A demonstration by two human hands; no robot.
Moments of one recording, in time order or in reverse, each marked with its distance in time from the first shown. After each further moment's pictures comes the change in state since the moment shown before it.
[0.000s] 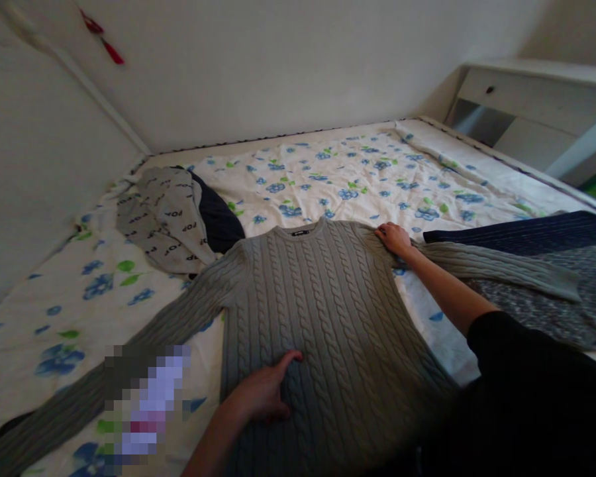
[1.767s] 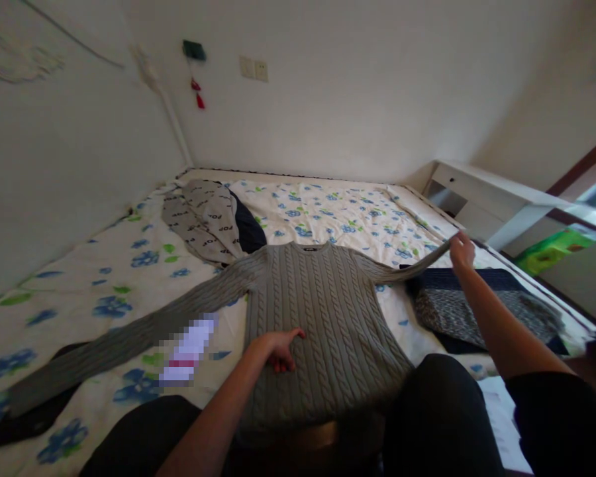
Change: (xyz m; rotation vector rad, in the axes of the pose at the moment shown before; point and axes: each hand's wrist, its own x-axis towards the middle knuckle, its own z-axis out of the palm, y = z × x) left_hand 0.008 0.012 -0.005 -0.125 -0.095 -0.021; right_hand -0.112 0.068 -0.241 0.576 0.840 0.377
